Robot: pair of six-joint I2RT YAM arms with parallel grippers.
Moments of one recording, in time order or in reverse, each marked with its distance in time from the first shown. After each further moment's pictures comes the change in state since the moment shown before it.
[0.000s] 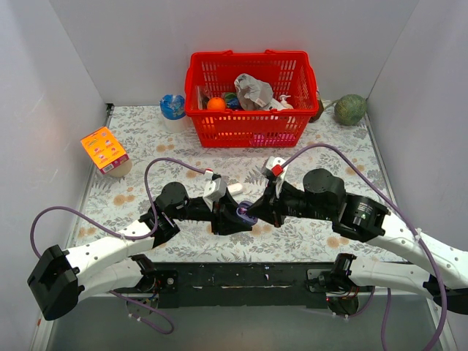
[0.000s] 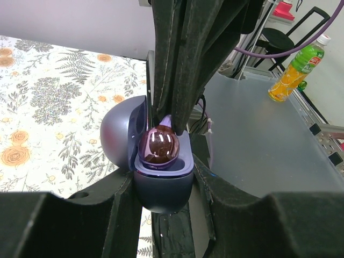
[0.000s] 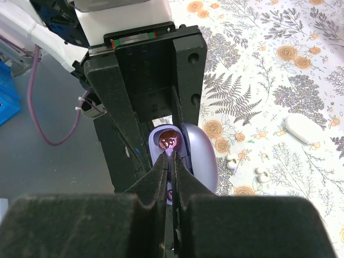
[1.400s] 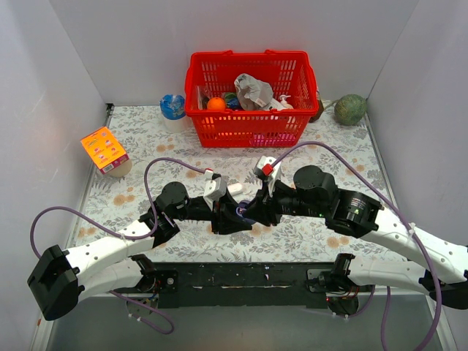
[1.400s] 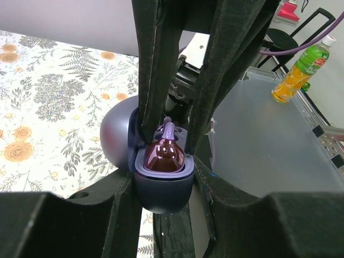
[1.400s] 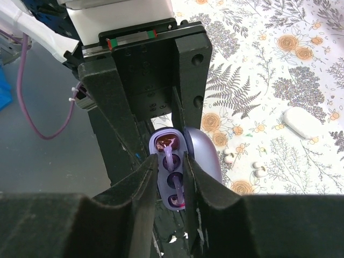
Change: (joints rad) left arm 0.000 0.000 0.000 -0.016 -0.007 0.002; right arm 0.009 0.066 0.047 -0.048 0.010 -0.021
